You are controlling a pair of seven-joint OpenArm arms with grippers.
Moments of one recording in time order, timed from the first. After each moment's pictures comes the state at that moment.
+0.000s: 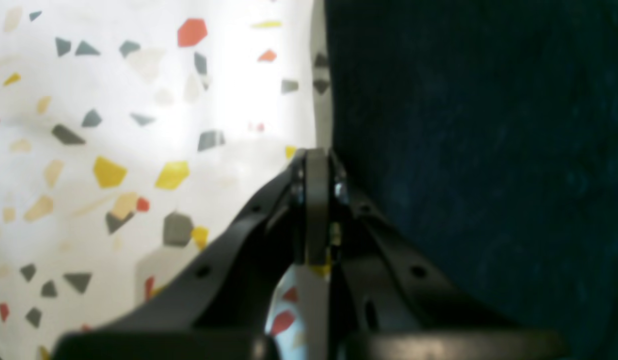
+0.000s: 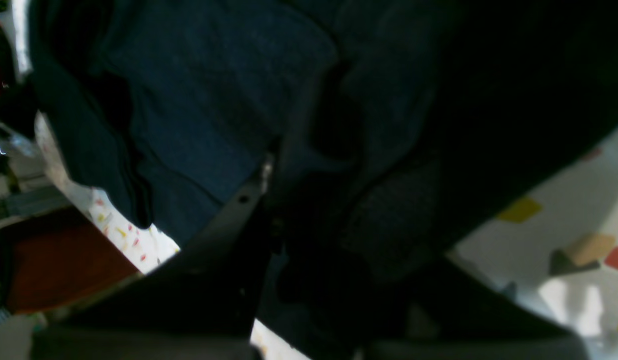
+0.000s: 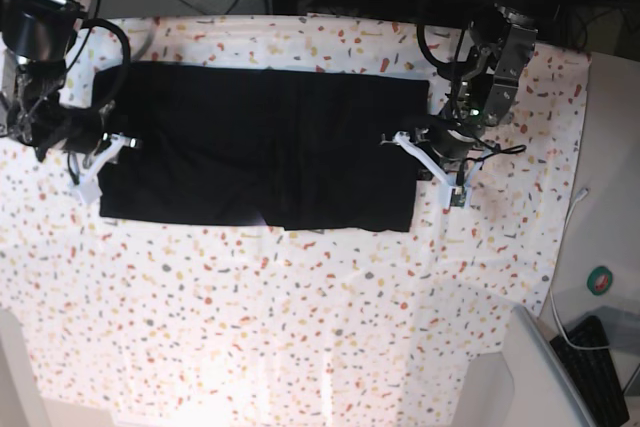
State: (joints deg) left arm 2.1 -16.3 14.1 67.6 -23.2 0.3 19.9; right arm 7.8 11.1 25.8 50.8 35.3 40.1 -61.8
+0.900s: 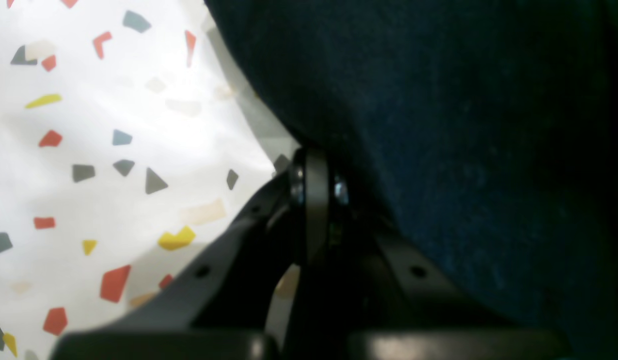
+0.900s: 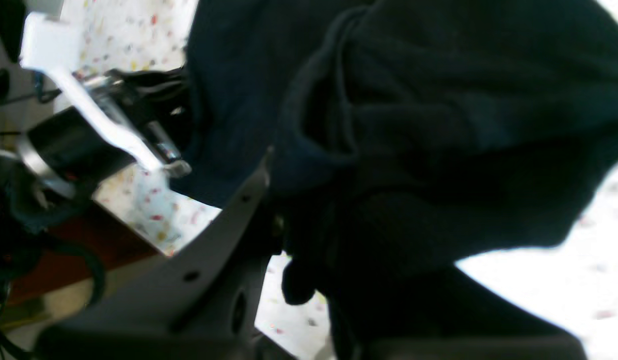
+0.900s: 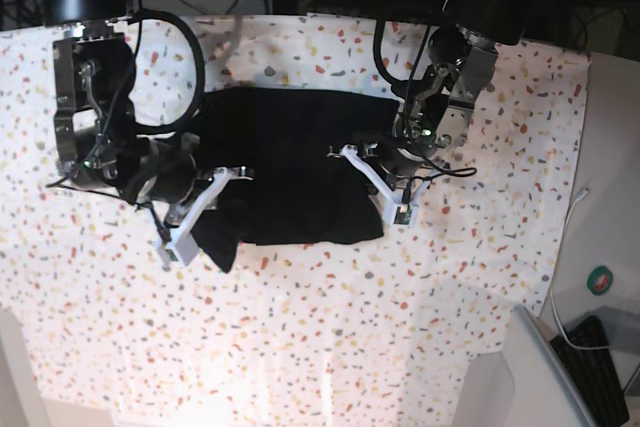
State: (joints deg) left arm -3.5 -10.7 20.1 63.3 -23.3 0.0 20.7; right arm 1.0 4.1 -2.1 91.2 35.8 11.0 -63.8
